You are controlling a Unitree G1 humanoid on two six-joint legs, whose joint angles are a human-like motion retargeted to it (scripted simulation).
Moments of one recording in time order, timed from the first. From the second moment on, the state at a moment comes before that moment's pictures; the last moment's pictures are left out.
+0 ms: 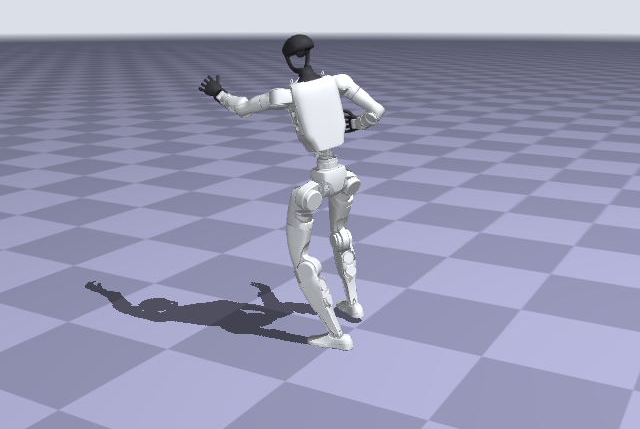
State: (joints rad) left arm -1.38 0.88 -0.74 0.89 -0.25 -0.10 0.43; right arm 0.34 -0.57 0.06 -0.16 0.70 -0.27 -0.23; waist -0.23 -0.08 0.23; left_leg 0.01 0.21 0.41 0.51 -0.47 -0.06; right_leg -0.32 -0.15 -0.24 0.53 -0.14 0.07
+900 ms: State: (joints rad) left arm 0.32 0.21 -0.37 -0.10 -1.72 -0.19 -0.13; right arm 1.15 -2.25 -1.32 0.14 0.16 -0.13 -0.17; waist 0.55 0.21 0.52; left_leg -0.50 0.46 -0.01 0.58 0.06 -0.14; right_leg -0.46 -0.19 -0.82 0.06 -0.09 0.02
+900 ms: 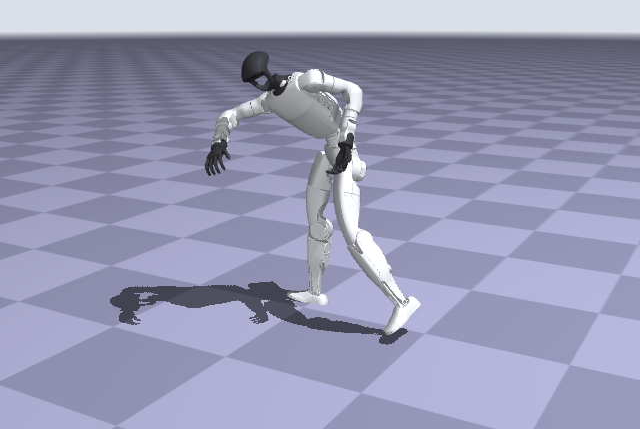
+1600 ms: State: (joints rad) left arm -1.82 1.32 -1.40 0.70 0.34 0.12 0.39; right arm 0.18 -0.97 -0.17 -0.72 0.47 -0.32 -0.23; waist -0.62 0.35 0.51; left_leg -0.06 0.22 0.20 0.74 0.26 -0.17; right_leg -0.44 -0.08 -0.12 0.13 -0.20 -0.02
